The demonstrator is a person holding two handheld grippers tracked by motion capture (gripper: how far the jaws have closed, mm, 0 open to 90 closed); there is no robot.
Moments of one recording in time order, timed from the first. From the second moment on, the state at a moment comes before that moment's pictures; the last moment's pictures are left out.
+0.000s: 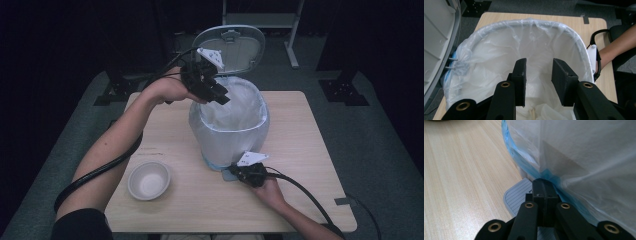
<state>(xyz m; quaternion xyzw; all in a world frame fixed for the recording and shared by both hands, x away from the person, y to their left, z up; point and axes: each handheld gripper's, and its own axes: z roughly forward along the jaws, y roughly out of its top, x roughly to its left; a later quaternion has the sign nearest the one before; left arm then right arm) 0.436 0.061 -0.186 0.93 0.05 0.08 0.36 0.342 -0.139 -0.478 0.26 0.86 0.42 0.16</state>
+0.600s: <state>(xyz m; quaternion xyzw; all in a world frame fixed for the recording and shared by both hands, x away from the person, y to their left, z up) 0.415 0.097 -0.185 0.92 0.05 0.08 0.38 0.342 -0.139 -0.478 0.26 0.86 0.42 0.16</state>
